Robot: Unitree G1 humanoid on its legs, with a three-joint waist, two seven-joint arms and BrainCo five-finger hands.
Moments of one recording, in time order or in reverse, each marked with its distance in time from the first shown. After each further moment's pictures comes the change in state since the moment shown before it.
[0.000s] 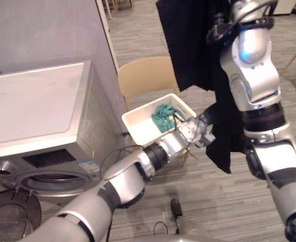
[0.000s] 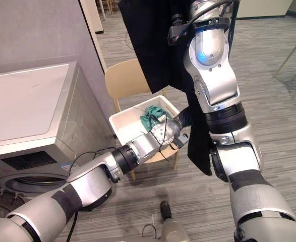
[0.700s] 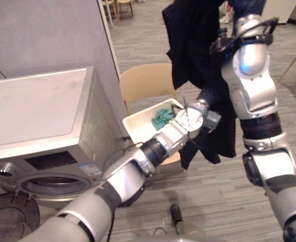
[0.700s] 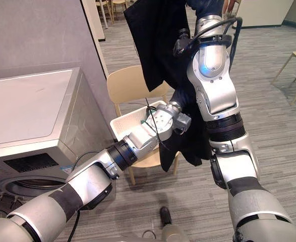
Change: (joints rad) left arm -0.001 0.005 0.202 -0.136 -0.115 -0.064 0.137; right arm 0.114 0.021 -0.062 -0.041 -0.031 -0.002 -0.019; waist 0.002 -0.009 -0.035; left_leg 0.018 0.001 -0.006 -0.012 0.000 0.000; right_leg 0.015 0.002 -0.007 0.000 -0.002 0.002
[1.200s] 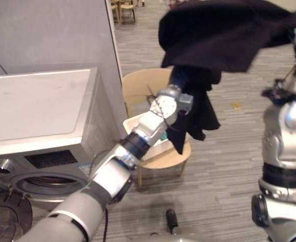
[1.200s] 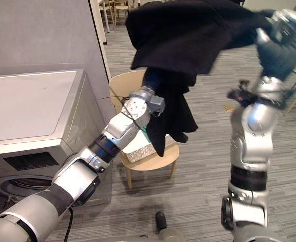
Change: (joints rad) left arm 0.117 0.172 0.201 -0.166 0.079 -0.002 0.015; right arm 0.663 0.026 -0.528 -0.435 -0.018 -0.045 -0.024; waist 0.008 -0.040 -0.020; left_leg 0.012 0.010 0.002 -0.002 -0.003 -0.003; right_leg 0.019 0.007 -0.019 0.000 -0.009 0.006
